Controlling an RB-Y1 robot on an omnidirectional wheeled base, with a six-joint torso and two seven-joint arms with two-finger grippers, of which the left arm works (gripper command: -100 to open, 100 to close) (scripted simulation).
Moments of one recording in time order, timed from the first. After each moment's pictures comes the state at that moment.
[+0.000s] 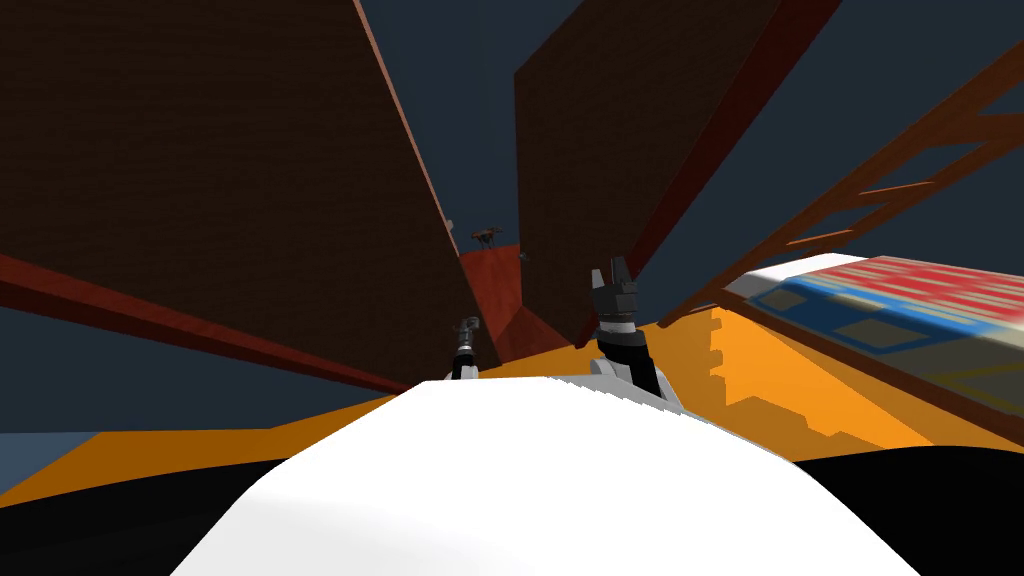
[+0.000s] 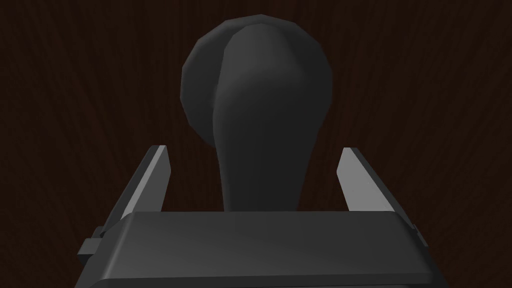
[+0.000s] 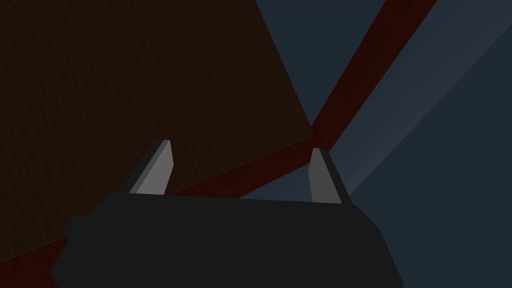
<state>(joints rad) -0.13 0.03 0.17 -0.65 0.10 -0.81 -0.06</state>
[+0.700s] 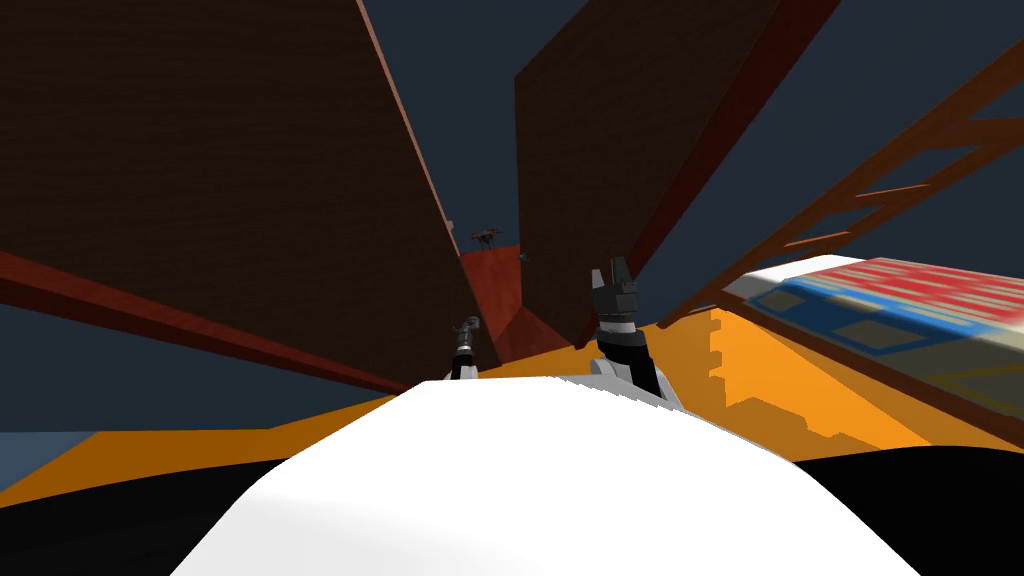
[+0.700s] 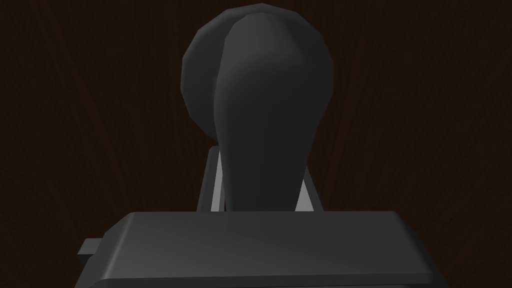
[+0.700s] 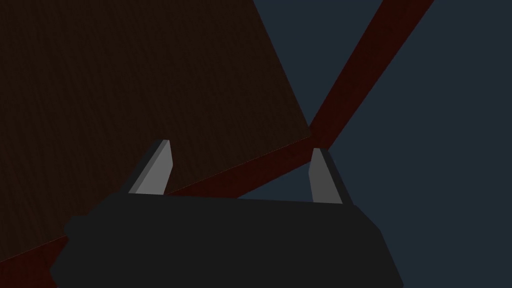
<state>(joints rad) -0.13 0.04 0.17 -0.65 0.10 -0.80 -0.06</state>
